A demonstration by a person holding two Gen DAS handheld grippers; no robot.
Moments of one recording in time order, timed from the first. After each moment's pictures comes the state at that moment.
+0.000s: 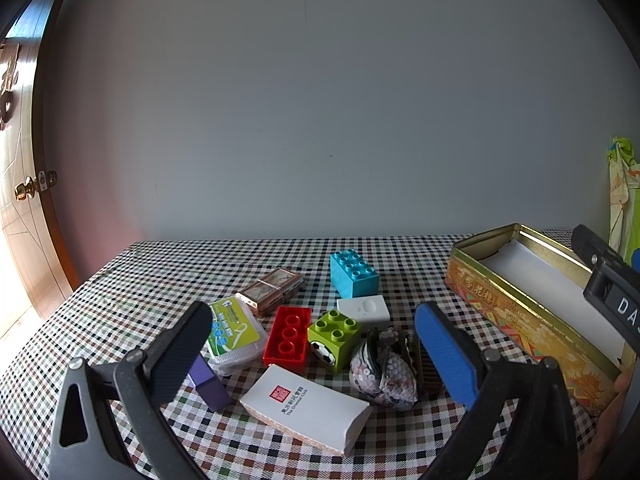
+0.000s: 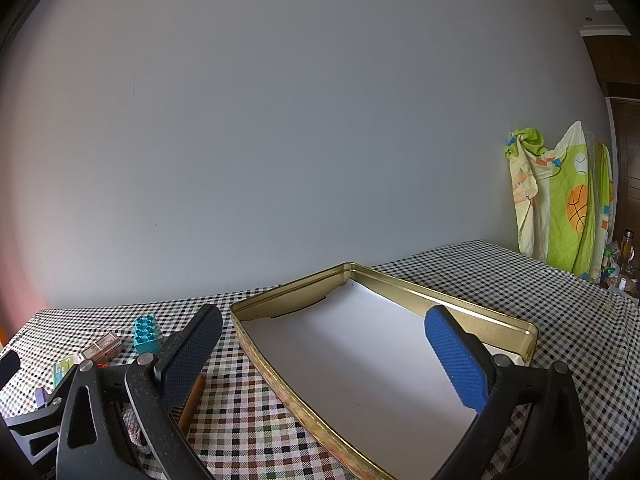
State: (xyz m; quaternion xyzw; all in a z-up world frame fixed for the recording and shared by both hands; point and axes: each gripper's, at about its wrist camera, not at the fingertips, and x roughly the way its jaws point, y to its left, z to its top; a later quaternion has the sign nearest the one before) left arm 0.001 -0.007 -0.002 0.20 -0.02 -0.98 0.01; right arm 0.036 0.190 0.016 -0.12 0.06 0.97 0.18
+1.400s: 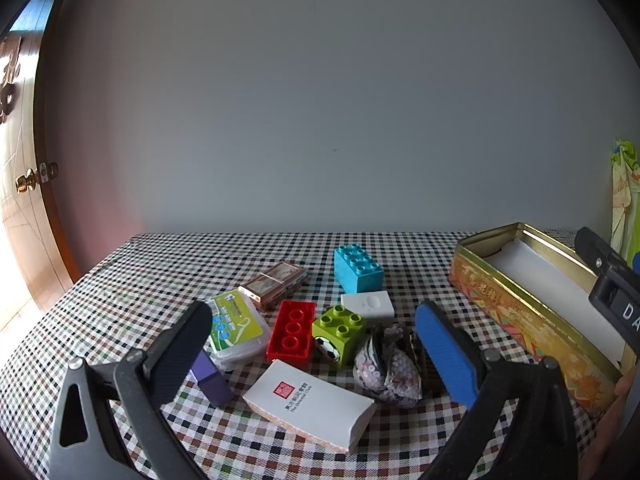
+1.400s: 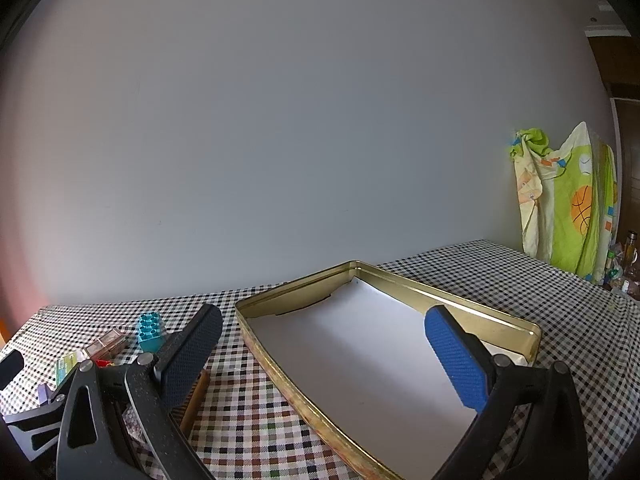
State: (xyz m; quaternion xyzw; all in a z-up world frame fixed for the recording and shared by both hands) left arm -0.001 -0.013 -0.003 0.21 0.00 -0.98 0.01; right arm 0.033 0.187 0.015 -0.13 0.05 0.98 0.18
